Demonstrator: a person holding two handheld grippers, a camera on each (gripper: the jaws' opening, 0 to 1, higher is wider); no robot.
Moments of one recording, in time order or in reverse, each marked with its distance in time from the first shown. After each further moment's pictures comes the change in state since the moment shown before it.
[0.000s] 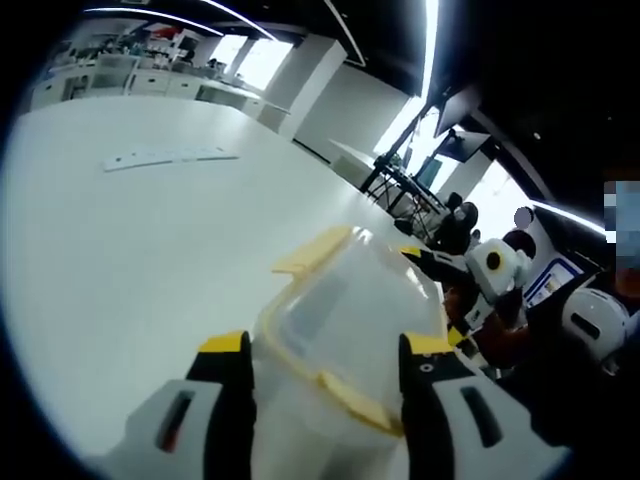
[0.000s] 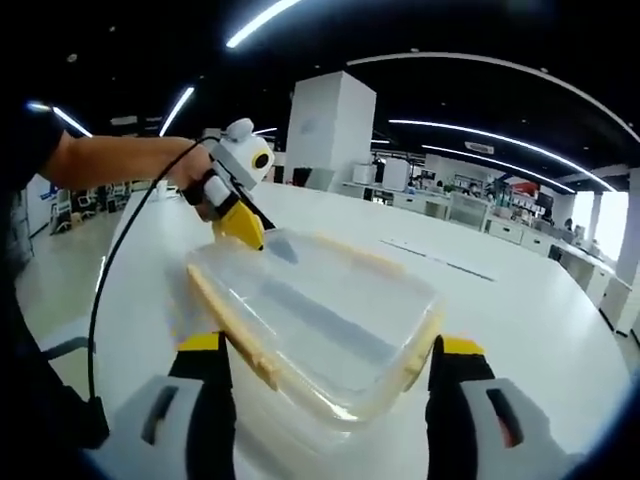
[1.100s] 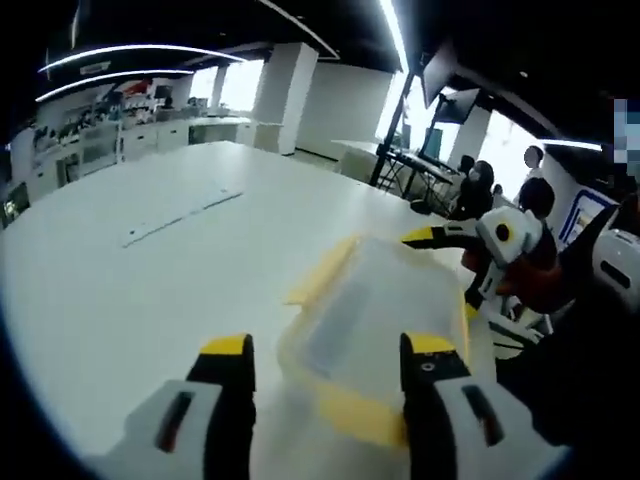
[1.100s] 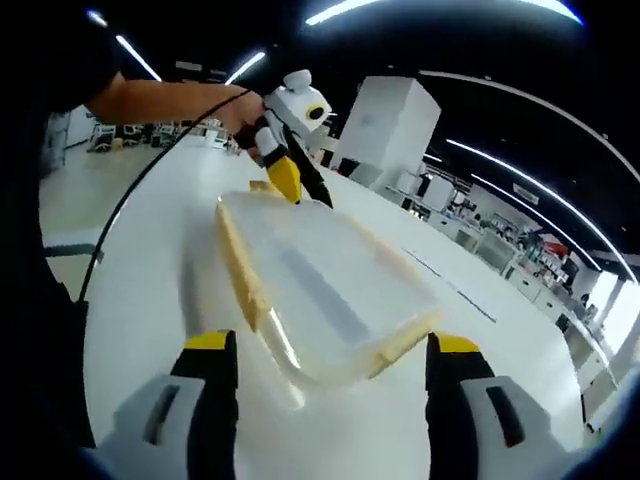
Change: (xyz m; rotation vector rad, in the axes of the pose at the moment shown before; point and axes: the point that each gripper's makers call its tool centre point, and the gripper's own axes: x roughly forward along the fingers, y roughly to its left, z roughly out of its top) left arm -0.012 -0.006 0.023 0.347 0.014 0.145; right arm -0.006 -0.016 -0.015 -0.377 0.072 0.149
